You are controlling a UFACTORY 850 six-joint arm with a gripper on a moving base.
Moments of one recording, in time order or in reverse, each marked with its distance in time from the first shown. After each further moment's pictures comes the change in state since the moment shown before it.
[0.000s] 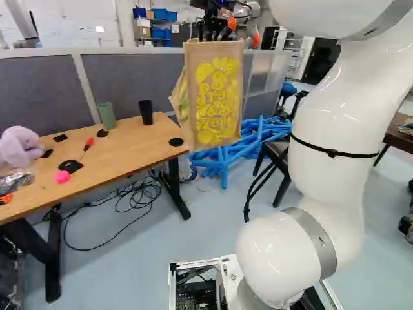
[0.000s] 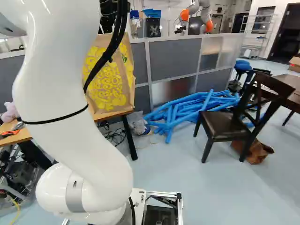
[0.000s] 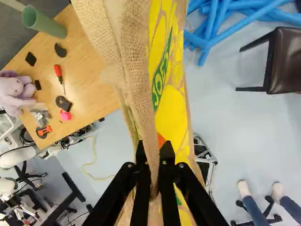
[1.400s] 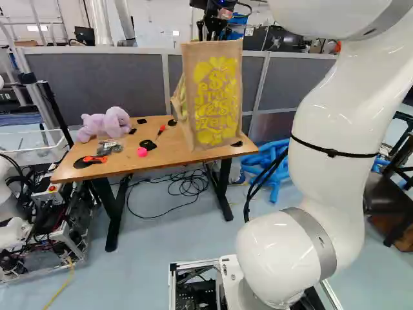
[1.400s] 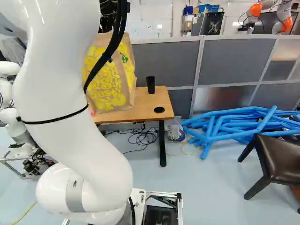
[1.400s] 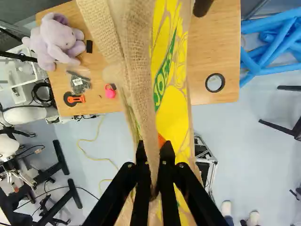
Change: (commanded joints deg) arm 0.0 0.0 0.0 0.0 0.0 0.0
